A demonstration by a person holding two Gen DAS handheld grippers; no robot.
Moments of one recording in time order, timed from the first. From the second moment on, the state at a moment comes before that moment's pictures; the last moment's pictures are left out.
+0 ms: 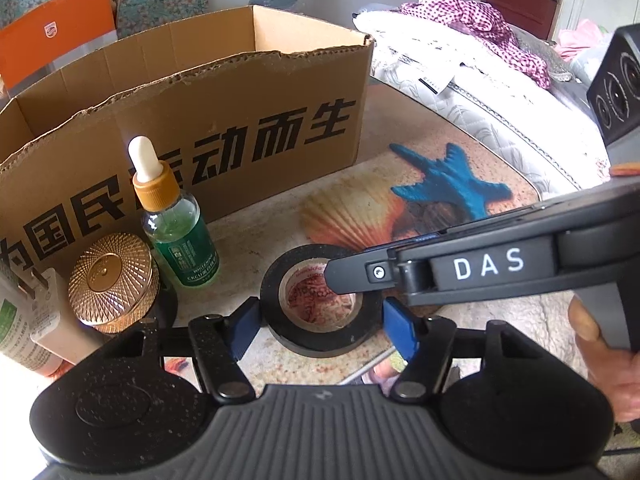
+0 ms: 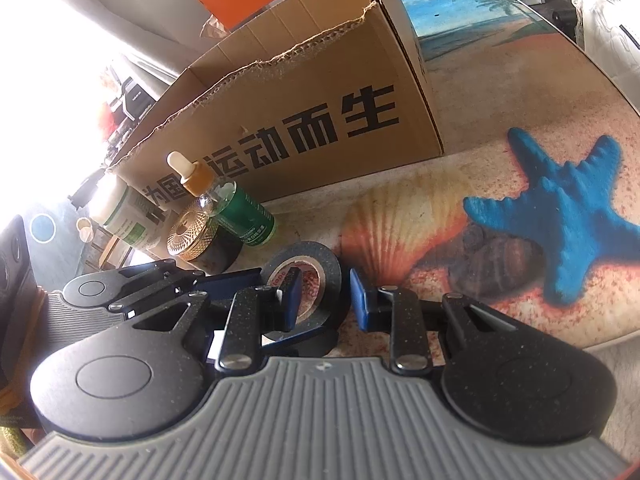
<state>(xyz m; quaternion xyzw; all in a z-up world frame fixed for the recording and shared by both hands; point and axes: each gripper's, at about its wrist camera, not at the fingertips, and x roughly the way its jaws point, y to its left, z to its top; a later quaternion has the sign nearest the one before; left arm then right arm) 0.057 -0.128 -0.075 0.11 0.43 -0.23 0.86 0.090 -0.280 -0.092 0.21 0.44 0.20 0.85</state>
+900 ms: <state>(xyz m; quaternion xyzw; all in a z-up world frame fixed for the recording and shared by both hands) 0.052 -0.138 -0.061 0.13 0.43 -0.21 0.87 0.085 -0.281 -0.079 0.20 0.42 0.20 0.86</state>
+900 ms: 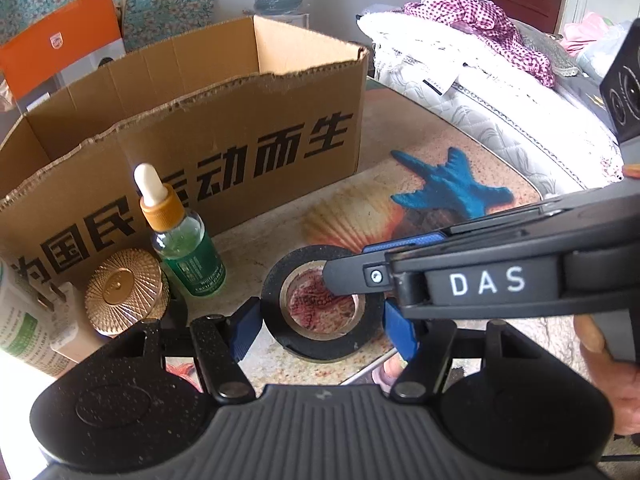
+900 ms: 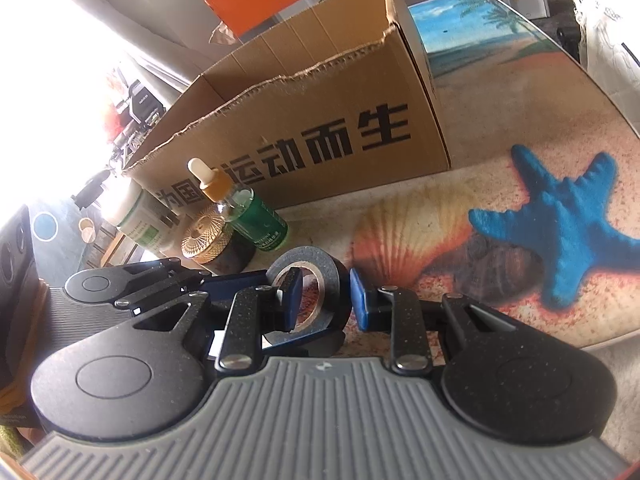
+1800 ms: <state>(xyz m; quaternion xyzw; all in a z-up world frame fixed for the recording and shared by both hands) 0.039 -0.127 -0.037 0.11 0.42 -0.20 0.88 0.074 -0.269 -0.052 0.18 0.41 0.20 0.87</state>
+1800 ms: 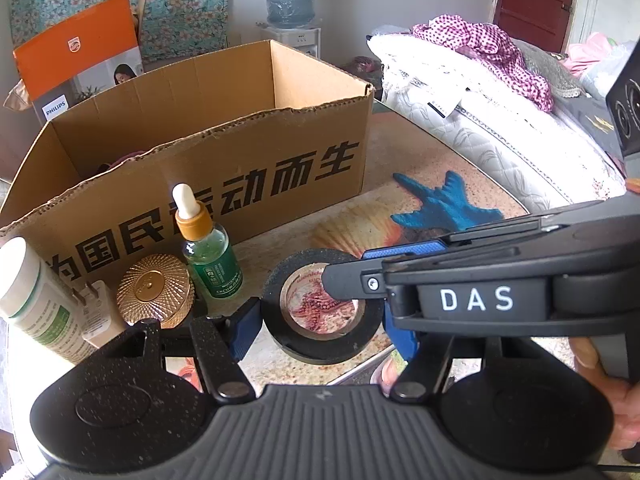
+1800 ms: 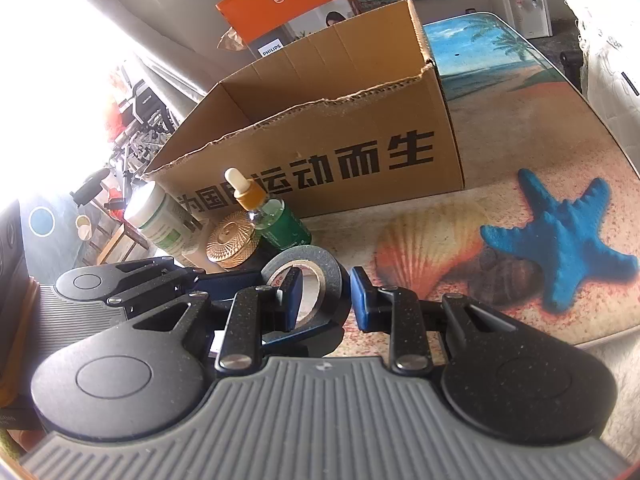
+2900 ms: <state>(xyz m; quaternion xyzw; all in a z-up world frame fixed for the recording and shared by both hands) 0.144 -0.093 0.087 0.06 0.37 -0.20 0.90 0.187 -0.237 0.088 0.14 0.33 0.32 0.88</state>
